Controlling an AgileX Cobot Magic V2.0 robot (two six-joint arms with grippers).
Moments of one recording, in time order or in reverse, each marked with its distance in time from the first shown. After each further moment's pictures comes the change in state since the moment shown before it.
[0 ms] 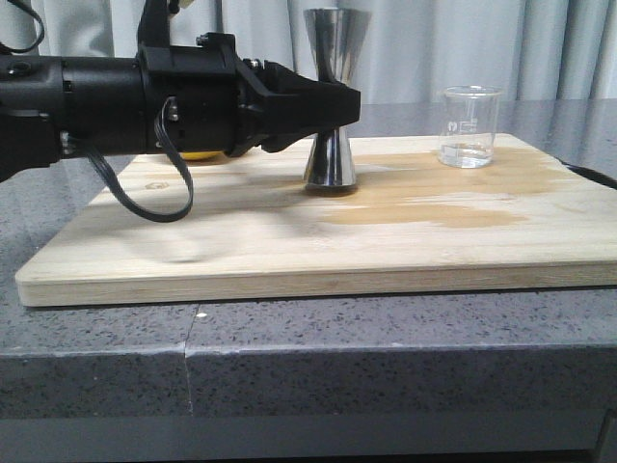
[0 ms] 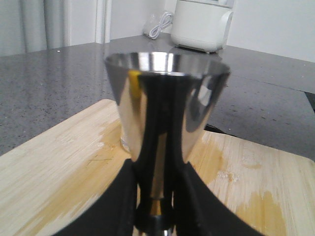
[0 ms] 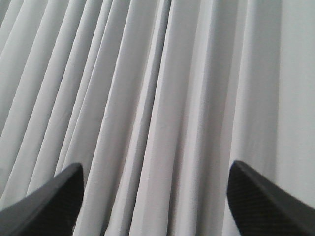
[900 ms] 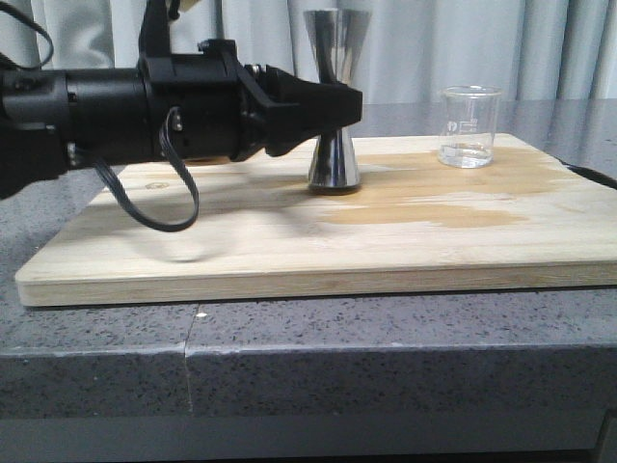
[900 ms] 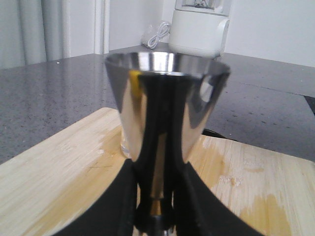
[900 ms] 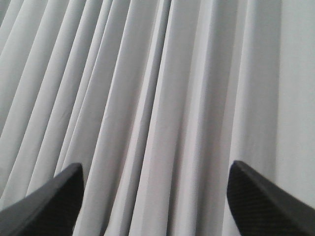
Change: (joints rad) left arm 0.000 0.041 -0.002 -0.028 -0.063 0.051; right arm 0.000 0.000 0.000 0.000 0.000 0.000
